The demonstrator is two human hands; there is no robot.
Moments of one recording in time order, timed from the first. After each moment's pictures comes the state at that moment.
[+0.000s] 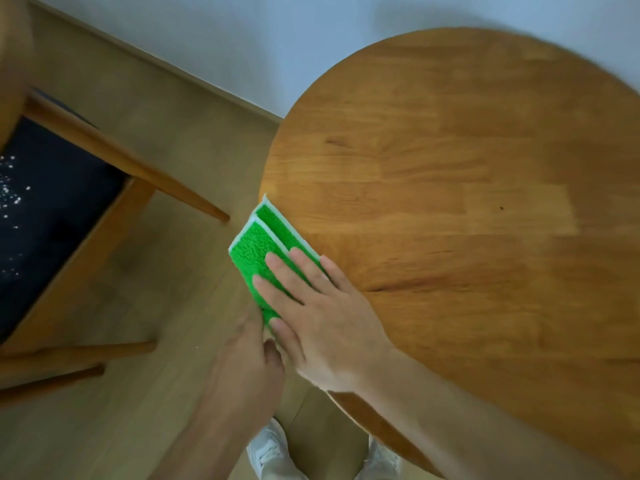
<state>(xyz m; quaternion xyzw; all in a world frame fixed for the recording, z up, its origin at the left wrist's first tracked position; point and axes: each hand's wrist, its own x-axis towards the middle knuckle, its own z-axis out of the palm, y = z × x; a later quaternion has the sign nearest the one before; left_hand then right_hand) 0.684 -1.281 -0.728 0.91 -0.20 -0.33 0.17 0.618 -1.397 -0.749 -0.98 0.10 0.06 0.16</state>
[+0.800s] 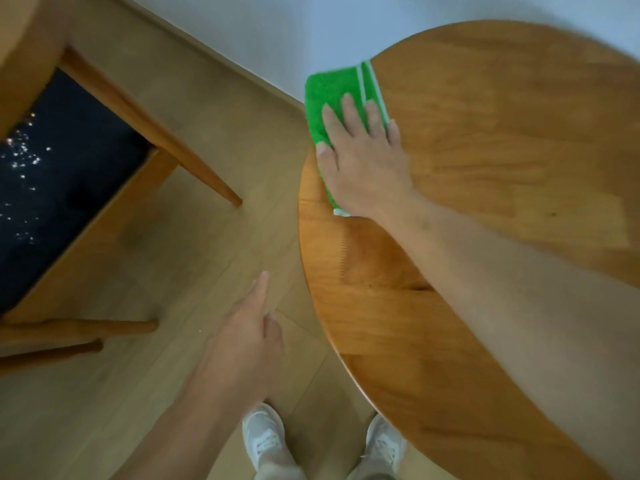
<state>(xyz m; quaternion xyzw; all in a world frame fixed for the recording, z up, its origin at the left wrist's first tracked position) 0.717 -1.252 -0.734 0.90 -0.17 -0.35 0.21 0.748 -1.492 -0.750 -0.96 0.27 0.03 0.10</state>
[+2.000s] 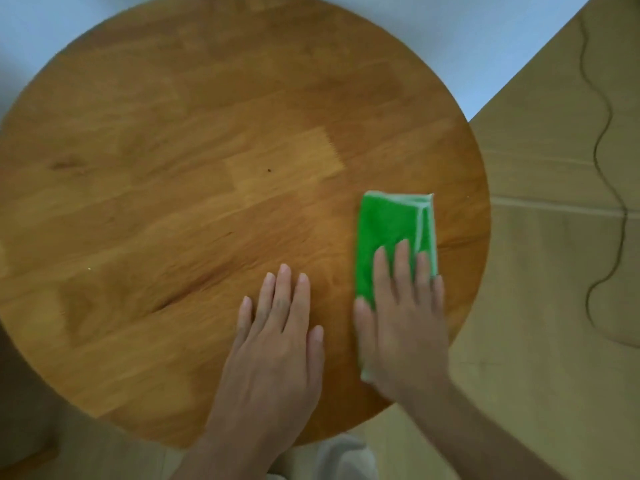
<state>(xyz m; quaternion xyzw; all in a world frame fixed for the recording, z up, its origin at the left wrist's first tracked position) 0.534 -1.400 -0.712 0.74 -0.61 -0.29 0.04 0.384 -1.459 -0.741 -0.78 0.61 0.05 0.11</state>
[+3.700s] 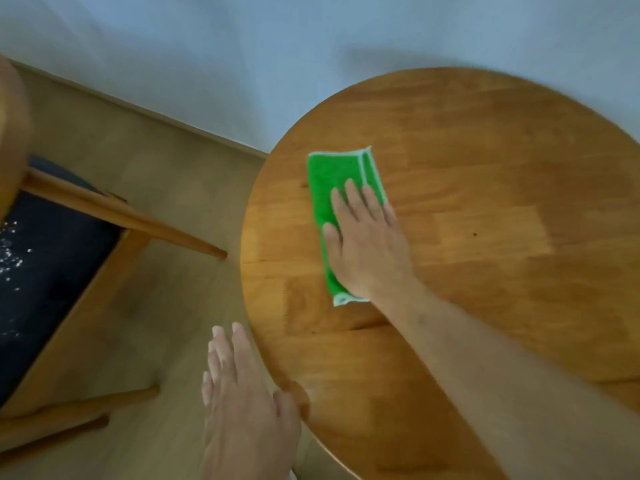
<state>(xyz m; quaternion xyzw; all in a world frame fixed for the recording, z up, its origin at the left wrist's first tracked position) 0.666 -1.307 -0.709 0.93 -0.19 -0.30 0.09 0.653 -1.518 -0.753 -0.92 0.35 0.00 0.14</state>
